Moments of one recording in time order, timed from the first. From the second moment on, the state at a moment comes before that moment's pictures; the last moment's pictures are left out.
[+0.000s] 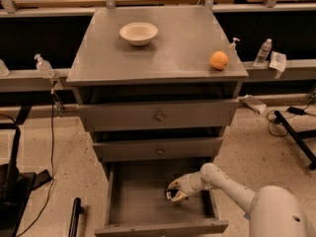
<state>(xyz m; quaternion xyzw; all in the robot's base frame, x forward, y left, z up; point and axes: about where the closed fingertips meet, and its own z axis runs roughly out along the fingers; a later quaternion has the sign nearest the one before) 0.605 -0.092 0.194 -0.75 0.56 0.15 0.32</state>
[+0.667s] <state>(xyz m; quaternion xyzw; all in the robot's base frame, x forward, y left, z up) 0.603 -0.093 0.192 -0.73 0.57 0.16 0.34</state>
